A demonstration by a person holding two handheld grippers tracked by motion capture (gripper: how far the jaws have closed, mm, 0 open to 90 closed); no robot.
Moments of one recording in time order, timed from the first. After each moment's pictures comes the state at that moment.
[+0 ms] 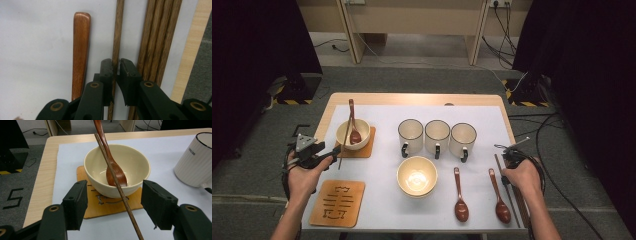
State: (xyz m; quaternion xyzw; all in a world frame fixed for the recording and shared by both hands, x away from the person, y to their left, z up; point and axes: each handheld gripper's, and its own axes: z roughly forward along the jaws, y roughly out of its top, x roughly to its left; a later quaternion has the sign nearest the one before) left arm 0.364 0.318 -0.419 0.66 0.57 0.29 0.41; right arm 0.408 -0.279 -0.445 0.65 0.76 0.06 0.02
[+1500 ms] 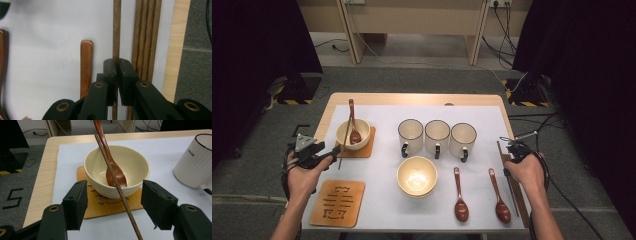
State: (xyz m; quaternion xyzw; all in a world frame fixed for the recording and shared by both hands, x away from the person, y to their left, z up) left arm 0.363 0.318 -0.418 0.65 0.57 0.29 0.41; right arm 0.411 -0.282 -0.420 0.66 0.74 0.10 0.05
